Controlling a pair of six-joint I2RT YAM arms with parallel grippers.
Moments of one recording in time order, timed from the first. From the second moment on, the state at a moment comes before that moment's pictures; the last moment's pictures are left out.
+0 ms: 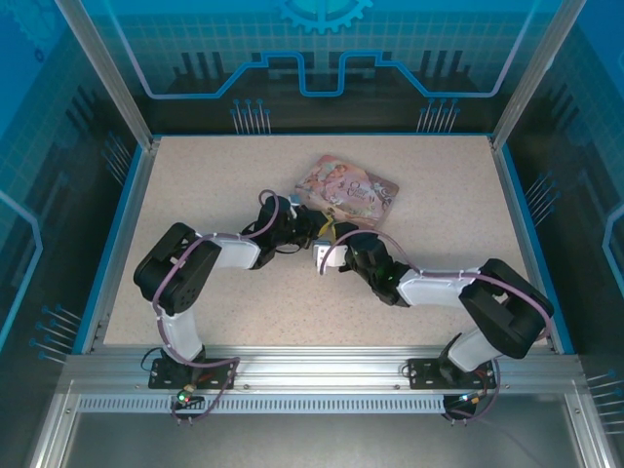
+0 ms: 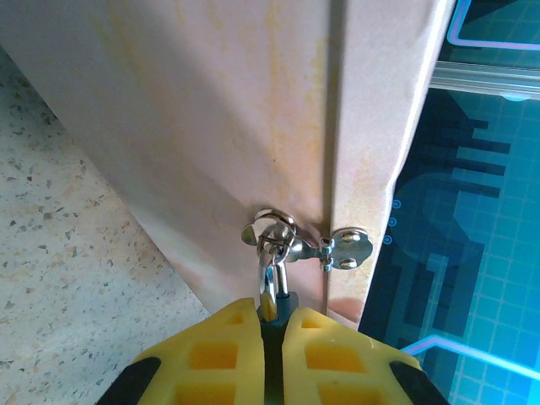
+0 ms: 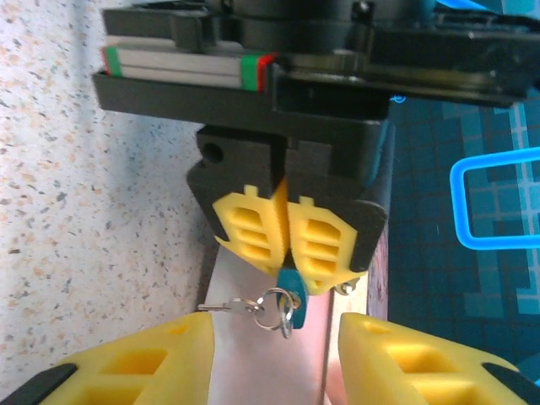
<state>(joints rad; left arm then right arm) -0.50 1.84 0.84 0.60 0.41 -1.47 0.77 1.52 0.59 0.52 0.26 -1.12</state>
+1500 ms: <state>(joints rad) -0.50 1.85 0.84 0.62 0.40 -1.51 0.73 1.61 0.66 0.50 0.26 -1.07</state>
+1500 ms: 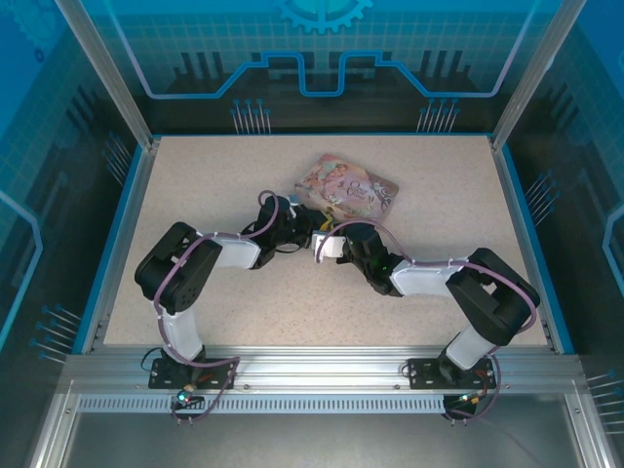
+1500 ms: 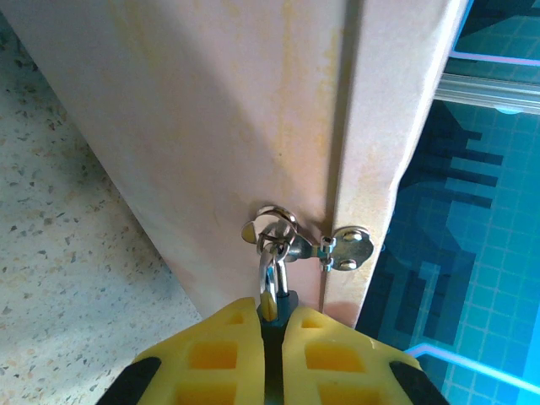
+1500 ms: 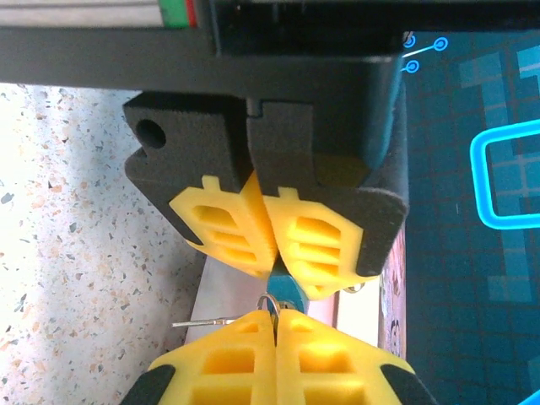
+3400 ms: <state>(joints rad) -0.52 1.88 0.78 0.63 0.35 -1.39 0.34 1.19 0.73 -0.13 -0.03 0.17</state>
